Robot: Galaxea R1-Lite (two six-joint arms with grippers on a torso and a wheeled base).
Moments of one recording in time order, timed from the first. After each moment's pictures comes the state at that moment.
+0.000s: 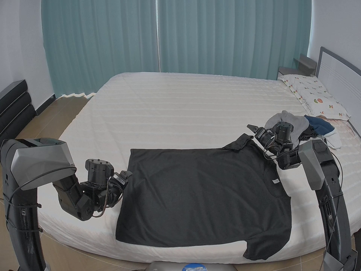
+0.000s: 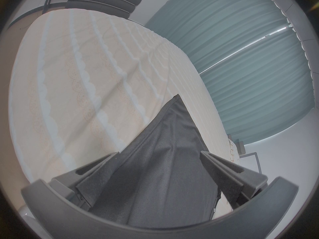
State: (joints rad) left arm -0.26 2.29 -0.68 -0.99 0.08 -1.14; right arm 0.02 2.86 -2.00 -0.72 0.23 0.75
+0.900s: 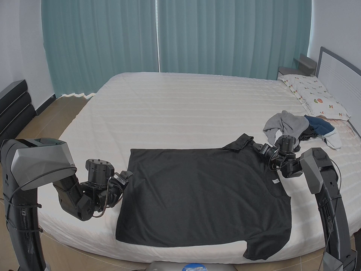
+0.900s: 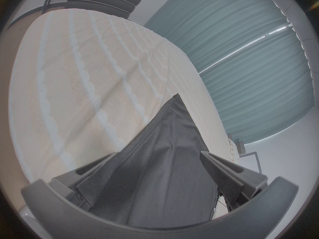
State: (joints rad) left arm -0.26 2.29 -0.68 -0.99 0.08 -1.14; right arm -0.05 2.95 -2.00 -0.65 0.23 0.56
